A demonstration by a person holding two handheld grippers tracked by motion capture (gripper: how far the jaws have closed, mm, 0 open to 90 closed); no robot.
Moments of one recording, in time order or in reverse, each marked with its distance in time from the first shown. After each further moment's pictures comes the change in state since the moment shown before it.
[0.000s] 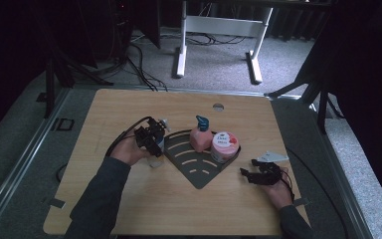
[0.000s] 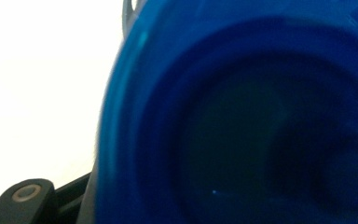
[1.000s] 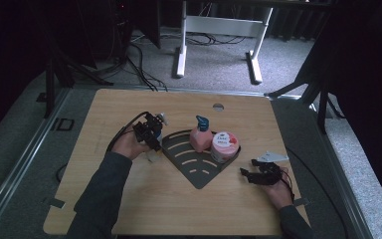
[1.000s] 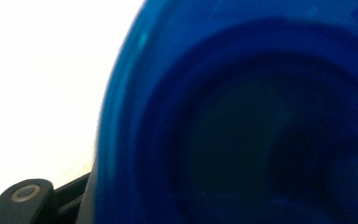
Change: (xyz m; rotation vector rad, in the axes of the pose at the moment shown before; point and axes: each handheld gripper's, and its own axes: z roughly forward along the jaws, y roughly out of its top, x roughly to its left) left arm 0.023 0.006 0.009 -0.001 0.025 -0.073; right arm 0.000 0.000 0.000 0.000 0.000 0.001
